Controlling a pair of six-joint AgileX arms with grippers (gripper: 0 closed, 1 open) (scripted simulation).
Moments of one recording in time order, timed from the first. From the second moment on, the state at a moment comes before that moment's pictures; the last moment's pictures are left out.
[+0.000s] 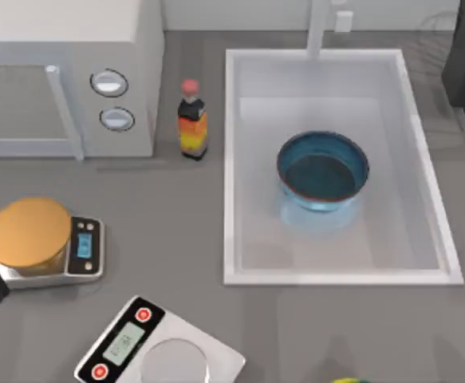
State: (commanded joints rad) left arm 0.00 0.00 0.00 0.00 0.00 0.00; right arm 0.00 0.00 0.00 0.00 0.00 0.00
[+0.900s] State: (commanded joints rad) left arm 0.00 0.00 0.00 0.00 0.00 0.00; right arm 0.08 0.82 0.55 -0.36 0.03 0.31
